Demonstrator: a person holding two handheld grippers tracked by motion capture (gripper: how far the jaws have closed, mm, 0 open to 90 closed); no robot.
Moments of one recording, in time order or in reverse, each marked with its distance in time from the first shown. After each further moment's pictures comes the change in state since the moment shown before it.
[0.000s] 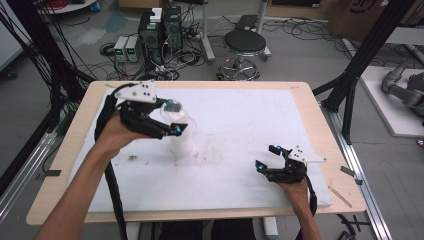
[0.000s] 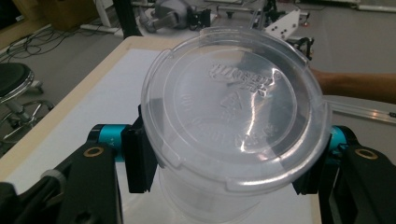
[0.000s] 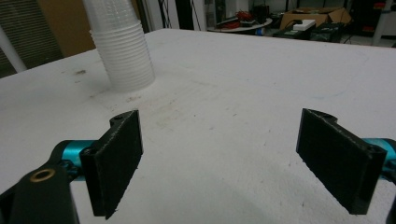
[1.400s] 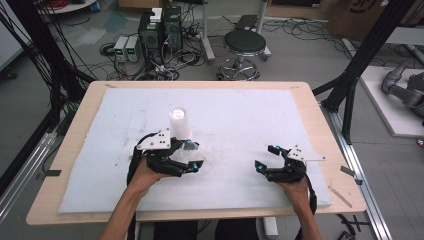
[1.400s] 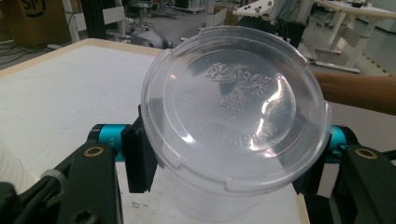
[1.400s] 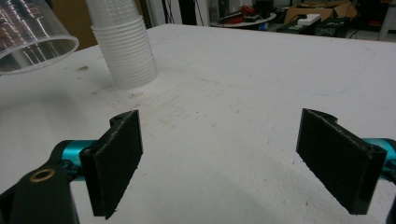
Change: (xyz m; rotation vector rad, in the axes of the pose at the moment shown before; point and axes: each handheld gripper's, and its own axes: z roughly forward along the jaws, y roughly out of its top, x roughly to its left) left arm -0.026 -0.110 0.073 -0.196 -0.099 -0.123; right arm -0.001 0.001 0.002 0.021 0.016 0.000
